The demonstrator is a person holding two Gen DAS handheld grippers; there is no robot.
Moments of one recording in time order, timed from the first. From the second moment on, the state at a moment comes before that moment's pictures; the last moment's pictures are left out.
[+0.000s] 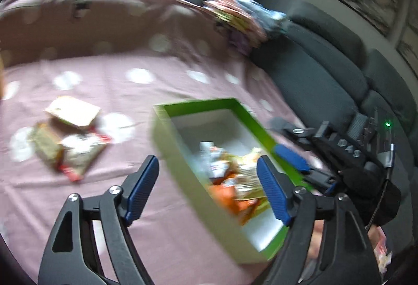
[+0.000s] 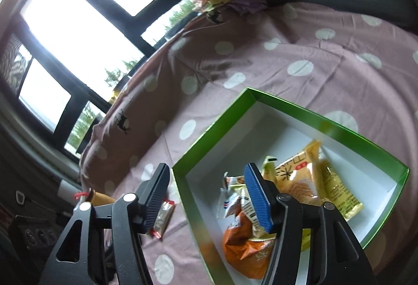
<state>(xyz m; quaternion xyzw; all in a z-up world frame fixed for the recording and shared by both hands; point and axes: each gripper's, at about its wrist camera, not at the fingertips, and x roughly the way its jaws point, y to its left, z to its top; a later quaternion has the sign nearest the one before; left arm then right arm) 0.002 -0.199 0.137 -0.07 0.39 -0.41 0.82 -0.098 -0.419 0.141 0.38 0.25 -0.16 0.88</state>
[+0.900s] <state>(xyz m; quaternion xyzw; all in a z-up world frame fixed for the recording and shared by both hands) 0.011 -0.004 0.098 -0.17 0.41 -0.11 0.89 -0.059 -0.323 0.155 0.22 0.31 -0.19 0.91</state>
